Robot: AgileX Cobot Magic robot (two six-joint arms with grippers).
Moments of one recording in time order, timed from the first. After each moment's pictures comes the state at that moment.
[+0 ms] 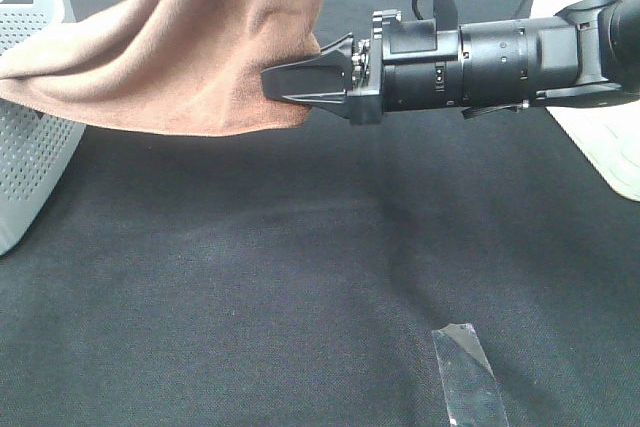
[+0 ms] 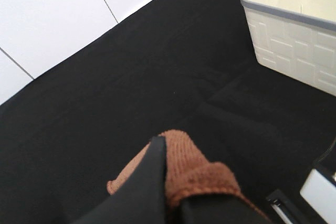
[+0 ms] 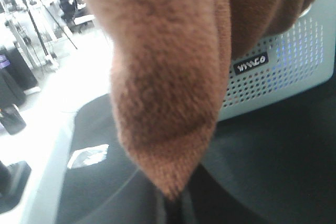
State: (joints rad) left arm -0.85 1.71 -1.94 0.53 0.86 -0.15; right arm 0.34 1.86 -0.98 1.74 1.02 -2.00
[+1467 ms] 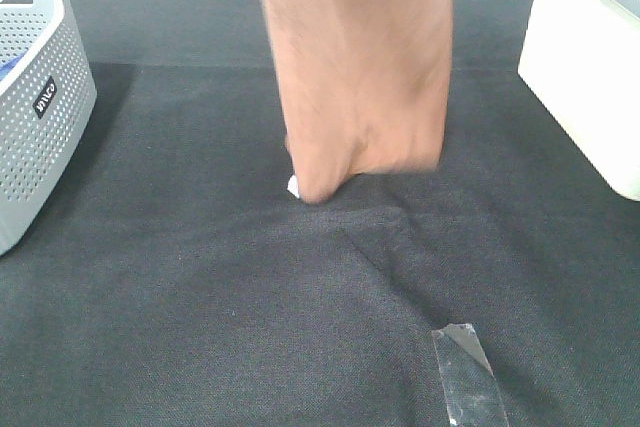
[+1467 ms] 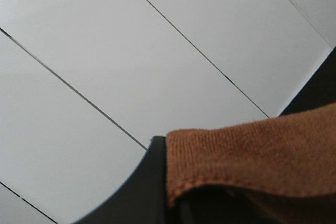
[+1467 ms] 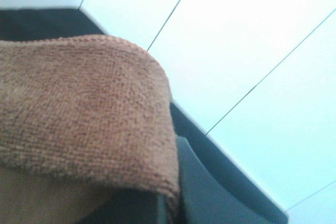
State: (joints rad) left arm -0.46 1.75 -1.94 0.64 0.19 0.20; right arm 0.34 1.77 -2.07 0.09 0.58 -0.70
